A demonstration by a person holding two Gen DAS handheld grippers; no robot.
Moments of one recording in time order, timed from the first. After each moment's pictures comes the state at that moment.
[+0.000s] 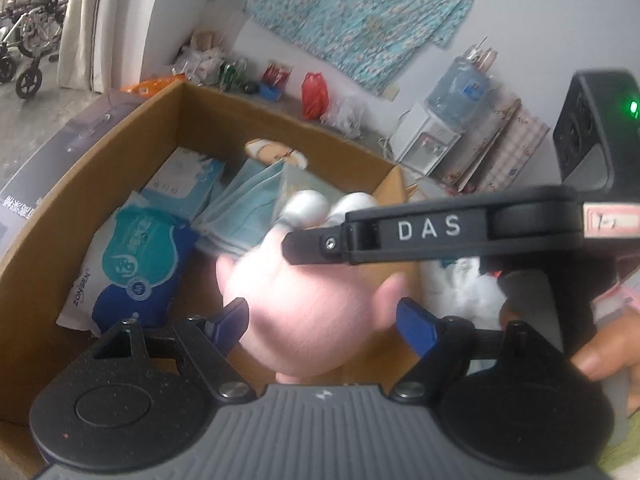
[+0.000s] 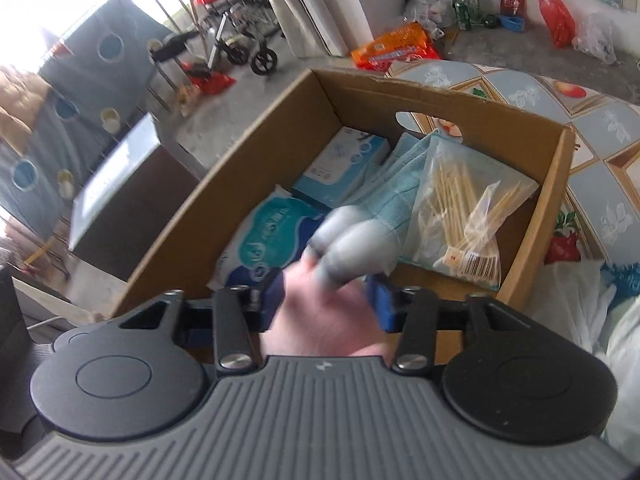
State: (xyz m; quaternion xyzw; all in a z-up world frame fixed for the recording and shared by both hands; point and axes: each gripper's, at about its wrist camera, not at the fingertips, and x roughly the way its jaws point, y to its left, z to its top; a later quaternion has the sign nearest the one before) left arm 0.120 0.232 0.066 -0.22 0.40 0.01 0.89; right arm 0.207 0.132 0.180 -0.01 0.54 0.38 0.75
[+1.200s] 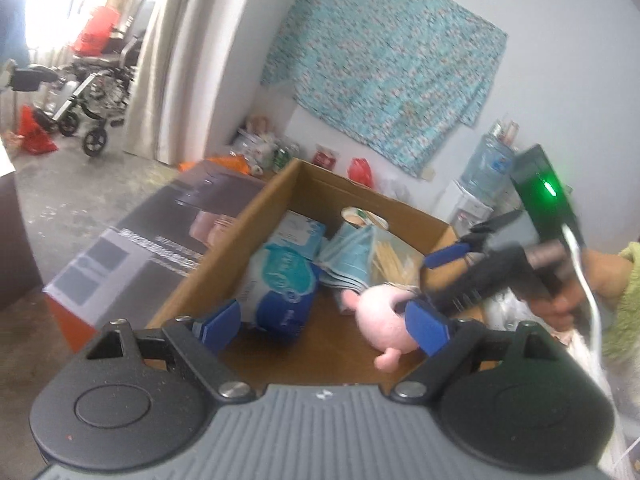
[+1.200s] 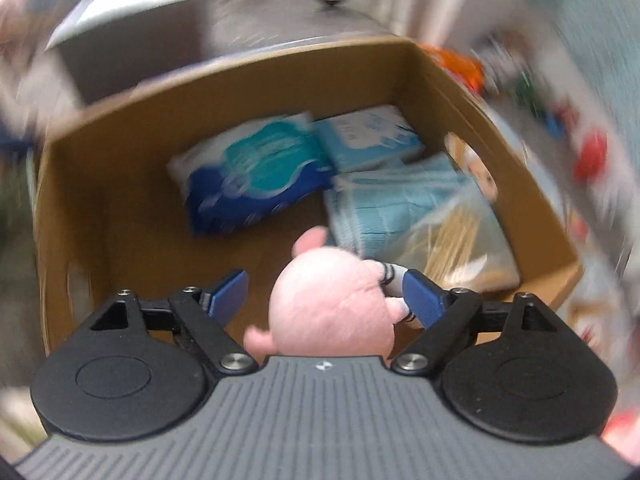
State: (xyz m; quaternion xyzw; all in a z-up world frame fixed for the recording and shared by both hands) left arm -0.039 0.283 0.094 -0.20 0.27 0.10 0.94; right arm 0.159 0.182 0.158 -0.36 0.43 0.46 0.69
